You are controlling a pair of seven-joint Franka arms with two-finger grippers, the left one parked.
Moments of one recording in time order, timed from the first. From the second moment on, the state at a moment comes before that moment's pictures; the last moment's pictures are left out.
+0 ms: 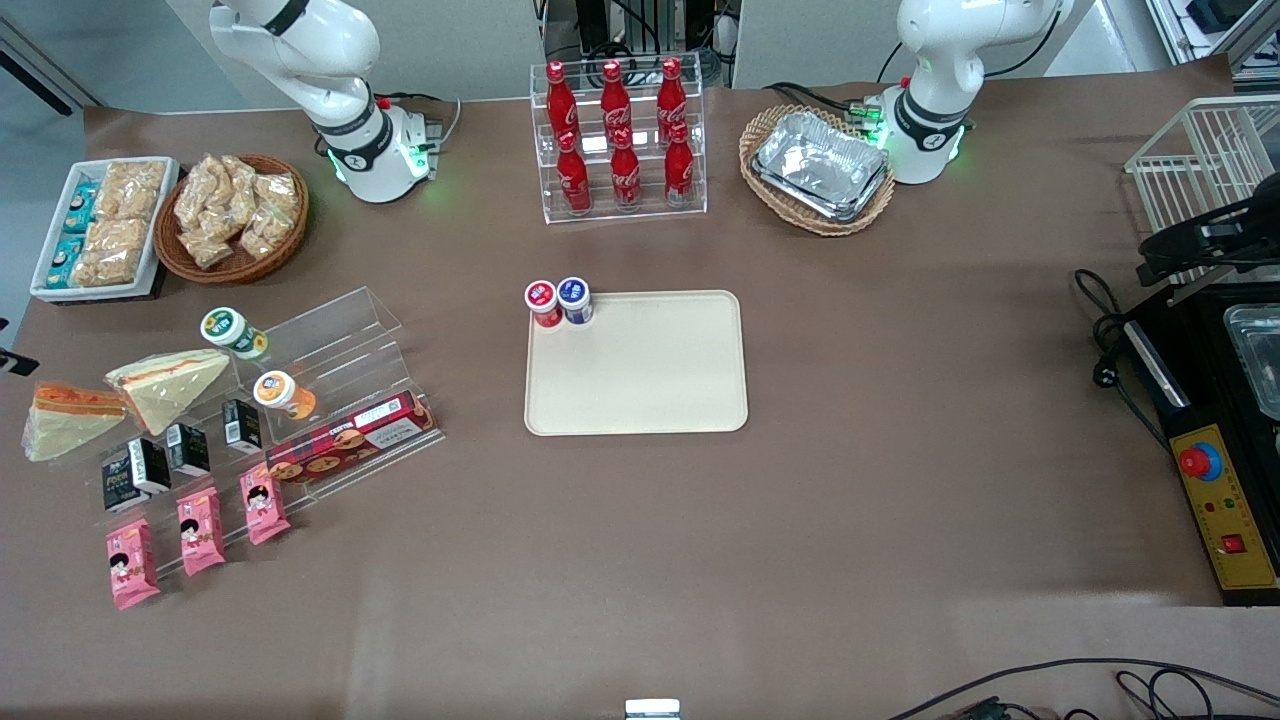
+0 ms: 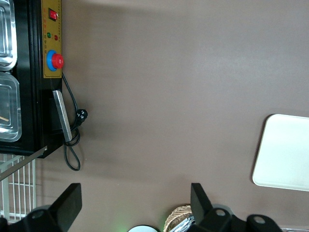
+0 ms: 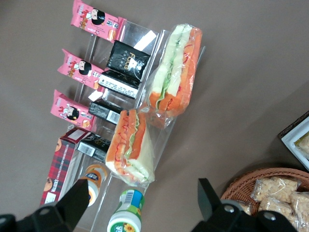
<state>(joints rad) -0.22 0.13 -0.32 -1.69 0.16 1.73 0.20</state>
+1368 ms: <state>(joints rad) -0.27 0.36 -0.33 -1.67 0.19 1.98 0.21</state>
